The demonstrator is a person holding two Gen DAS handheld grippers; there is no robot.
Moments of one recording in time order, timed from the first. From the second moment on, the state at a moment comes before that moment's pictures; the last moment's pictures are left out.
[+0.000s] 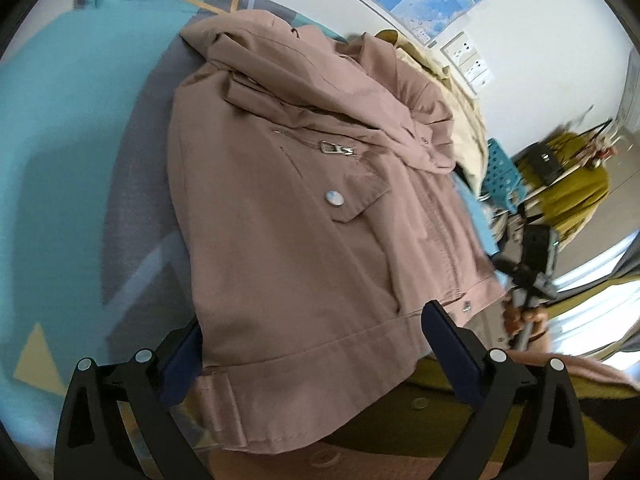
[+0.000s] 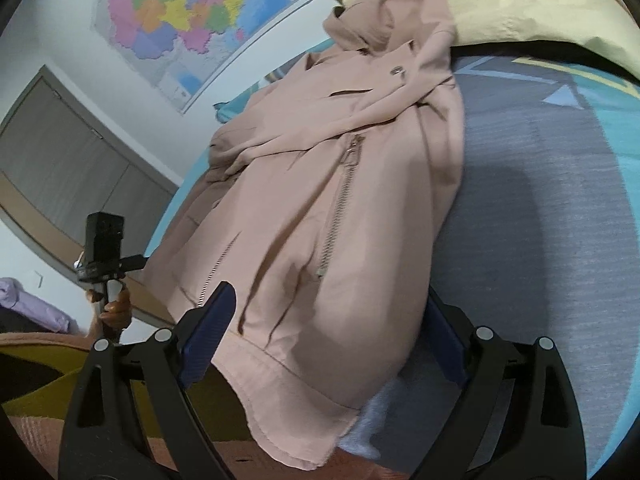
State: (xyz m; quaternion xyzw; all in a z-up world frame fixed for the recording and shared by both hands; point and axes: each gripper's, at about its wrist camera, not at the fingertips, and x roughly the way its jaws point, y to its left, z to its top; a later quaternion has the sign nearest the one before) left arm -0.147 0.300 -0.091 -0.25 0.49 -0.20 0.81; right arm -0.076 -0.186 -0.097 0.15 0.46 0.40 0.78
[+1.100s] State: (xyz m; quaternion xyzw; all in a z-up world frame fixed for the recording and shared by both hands) left arm -0.171 0.310 -0.048 -0.27 0.44 -0.17 0.84; right arm -0.119 -0.213 -0.069 0.27 0.39 0.50 0.73
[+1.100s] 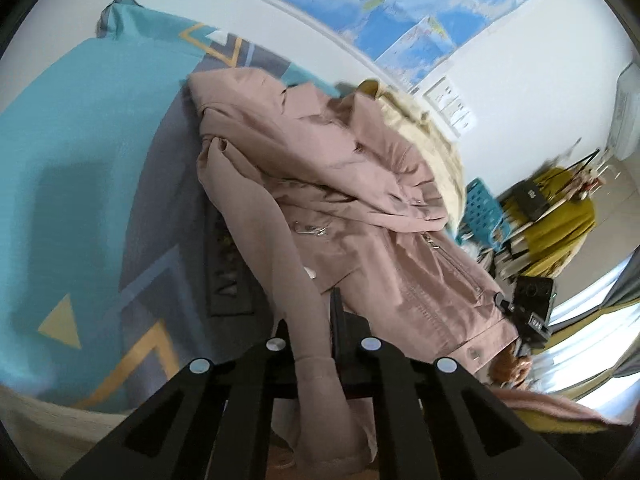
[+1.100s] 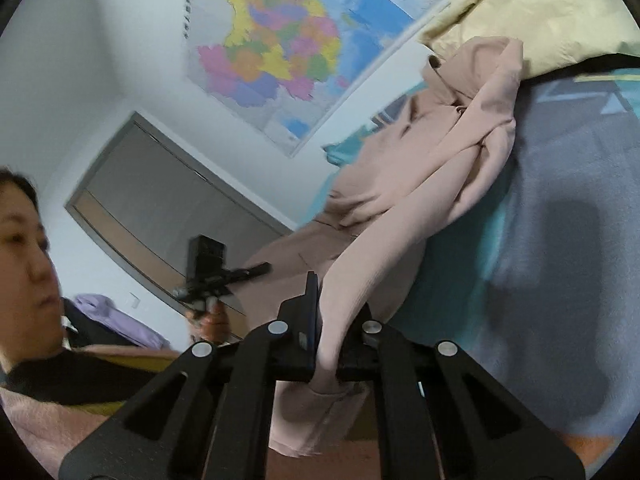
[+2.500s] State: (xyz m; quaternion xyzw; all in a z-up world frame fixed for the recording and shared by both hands) left arm -0.164 0.344 -0.012 -0.32 0.37 -0.19 0.85; right arm -0.127 -0.222 -0.014 0.32 0.30 0.53 0.73
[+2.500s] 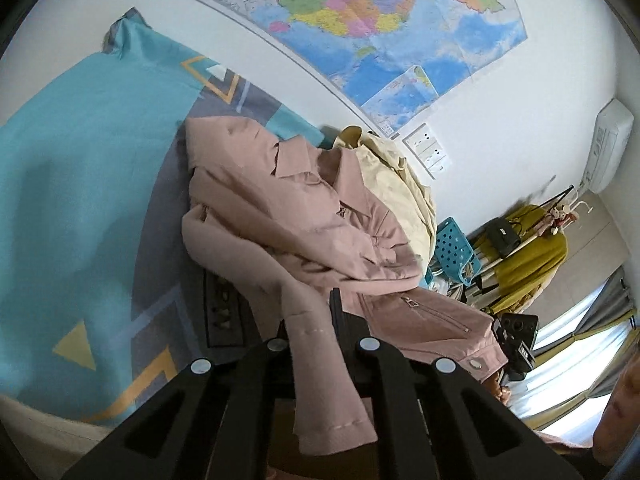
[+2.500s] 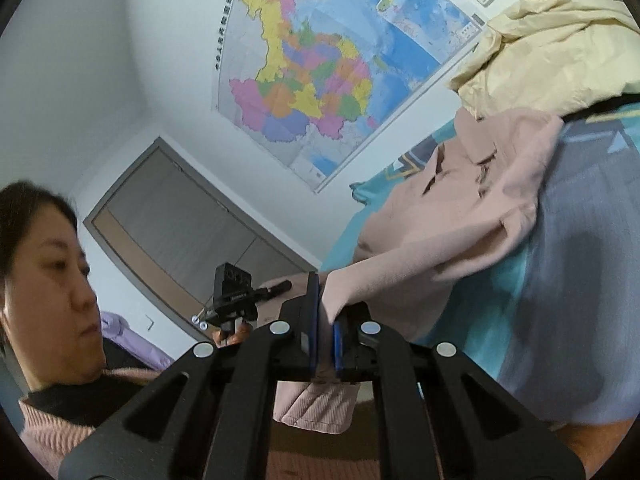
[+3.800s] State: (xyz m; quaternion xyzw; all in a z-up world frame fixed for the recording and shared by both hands) left arm 0.178 0.366 -0.048 -0.26 0.54 -0.12 0.79; right arm 0.165 -0.176 -0.066 0.30 0.46 0.28 0.78
